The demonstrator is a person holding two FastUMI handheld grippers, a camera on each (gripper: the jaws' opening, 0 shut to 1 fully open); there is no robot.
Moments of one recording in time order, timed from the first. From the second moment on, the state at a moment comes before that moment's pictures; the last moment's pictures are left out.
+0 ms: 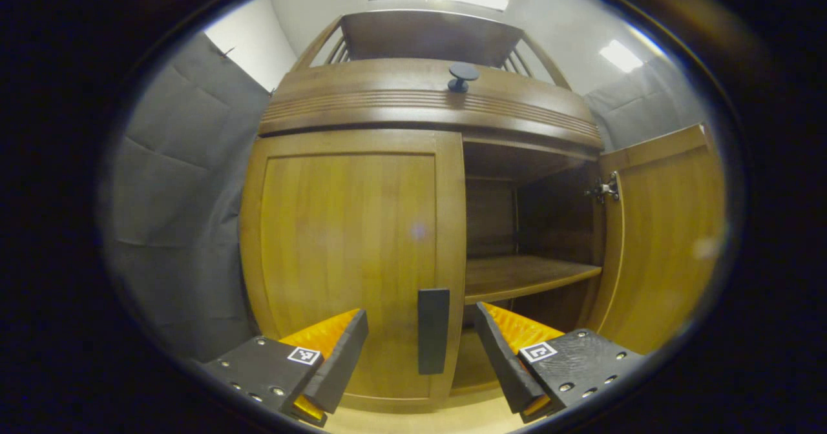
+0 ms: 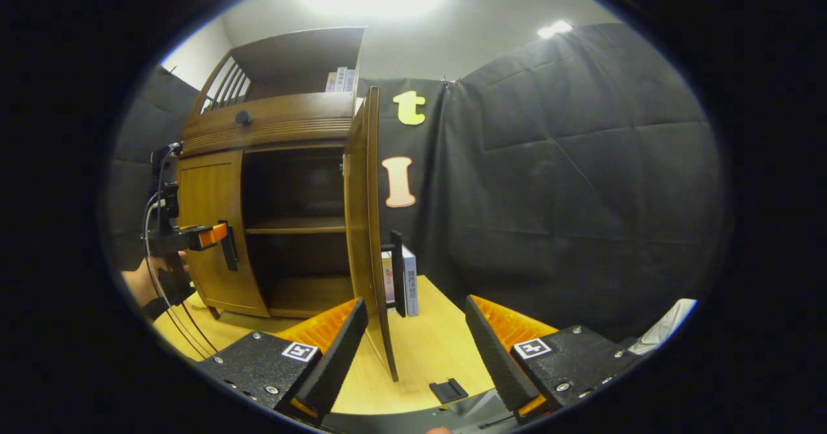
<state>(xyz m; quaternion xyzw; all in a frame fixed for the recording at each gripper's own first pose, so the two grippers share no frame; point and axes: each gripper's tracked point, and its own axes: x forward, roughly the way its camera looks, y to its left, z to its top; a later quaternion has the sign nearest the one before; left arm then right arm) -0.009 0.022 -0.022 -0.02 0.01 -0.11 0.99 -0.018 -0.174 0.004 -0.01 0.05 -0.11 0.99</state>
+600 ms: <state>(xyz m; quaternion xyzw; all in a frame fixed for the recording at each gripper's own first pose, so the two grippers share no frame) -0.001 0.011 -0.050 -0.04 0.06 -0.10 0.99 -0.009 -0.151 -0.010 0.00 0.08 -0.08 0.99</state>
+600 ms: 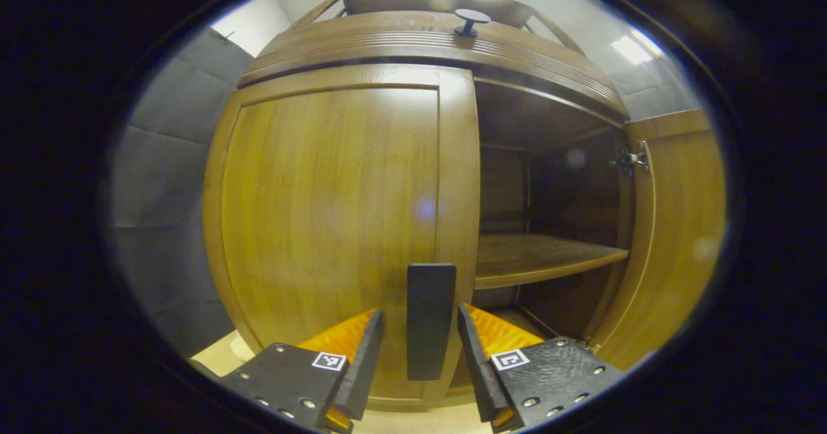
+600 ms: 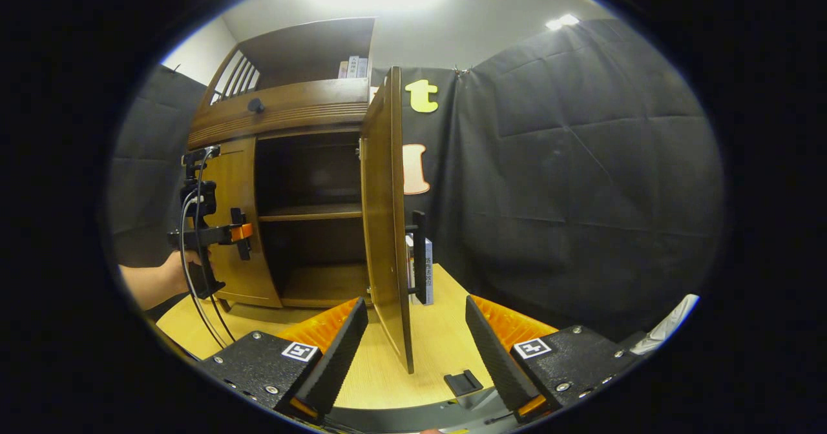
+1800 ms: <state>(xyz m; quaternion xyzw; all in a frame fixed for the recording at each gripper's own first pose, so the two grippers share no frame) -0.082 0.047 -0.042 -0.05 0.06 -0.12 0.99 0.019 -0.104 -0.009 0.01 0.07 -0.01 1.00</state>
